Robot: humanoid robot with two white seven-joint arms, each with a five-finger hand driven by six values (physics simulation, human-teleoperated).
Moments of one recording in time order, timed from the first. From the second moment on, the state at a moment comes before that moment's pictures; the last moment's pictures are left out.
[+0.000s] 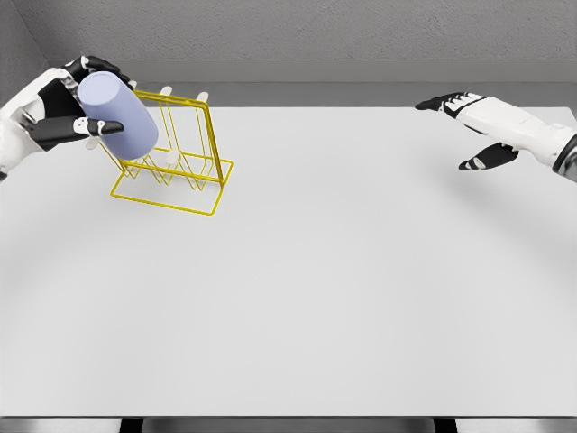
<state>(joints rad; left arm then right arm) -0.54 0.77 -0.45 -1.27 0.97 -0.17 -0.61 -0.85 -0.83 0.93 -1.06 0.17 -0.61 0.11</state>
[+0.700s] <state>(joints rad) -0.42 0.85 -0.42 -1.36 0.98 -0.19 -0.61 -0.85 -0.83 0.93 -1.06 0.17 -0.61 0.11</state>
